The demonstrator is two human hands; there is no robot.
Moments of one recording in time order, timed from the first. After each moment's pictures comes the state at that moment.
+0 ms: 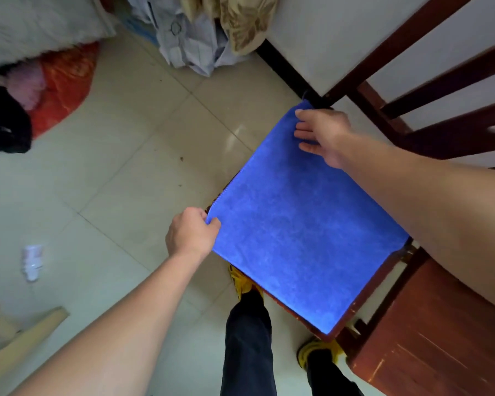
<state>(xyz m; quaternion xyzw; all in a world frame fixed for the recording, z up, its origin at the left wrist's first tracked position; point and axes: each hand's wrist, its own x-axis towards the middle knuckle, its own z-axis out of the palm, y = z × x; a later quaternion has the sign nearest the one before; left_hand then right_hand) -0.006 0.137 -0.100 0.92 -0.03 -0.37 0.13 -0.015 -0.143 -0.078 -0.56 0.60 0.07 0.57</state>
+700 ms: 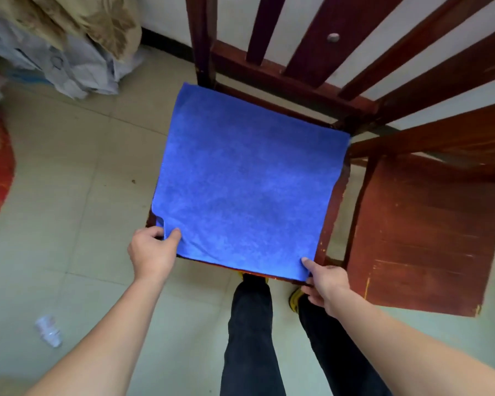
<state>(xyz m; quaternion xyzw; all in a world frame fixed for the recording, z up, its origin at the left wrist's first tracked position) -0.037 0.127 -0.092 0.91 -0.06 -0.36 0.20 -0.337 0.034 -0.083 -0.19 0.86 0.11 0.46</state>
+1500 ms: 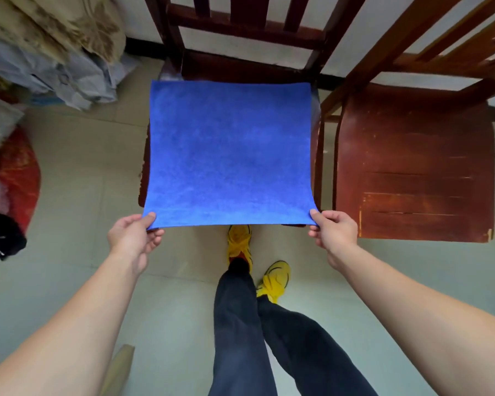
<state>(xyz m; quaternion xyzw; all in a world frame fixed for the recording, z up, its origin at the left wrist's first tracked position) -0.062 0.190 -0.046 0.80 0.16 -0.42 0.39 -0.381 0.082 -0.047 -0.21 0.81 -0.15 0.53</state>
